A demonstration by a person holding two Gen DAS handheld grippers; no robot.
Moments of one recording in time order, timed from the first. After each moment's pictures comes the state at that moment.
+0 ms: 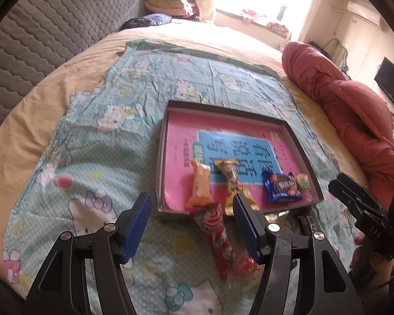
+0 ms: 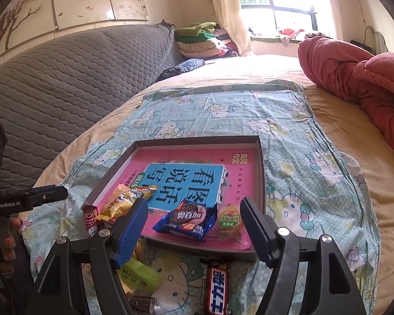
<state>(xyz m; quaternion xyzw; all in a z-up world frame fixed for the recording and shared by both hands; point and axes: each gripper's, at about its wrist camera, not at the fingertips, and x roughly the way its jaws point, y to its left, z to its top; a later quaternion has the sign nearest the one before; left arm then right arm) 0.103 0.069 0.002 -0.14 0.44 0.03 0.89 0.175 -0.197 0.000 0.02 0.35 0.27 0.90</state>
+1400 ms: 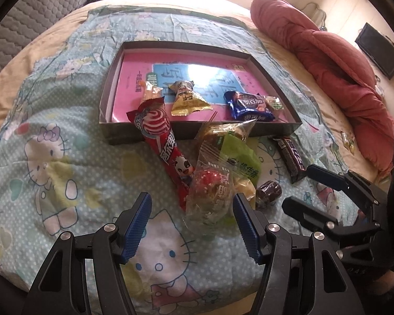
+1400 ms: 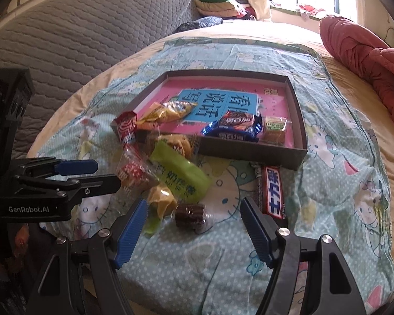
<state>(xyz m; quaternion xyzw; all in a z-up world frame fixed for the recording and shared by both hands) 0.062 0.014 -0.046 -0.11 0.51 -0.05 0.85 0.086 -0.164 -0.034 -0.06 0.45 0.29 0.84</state>
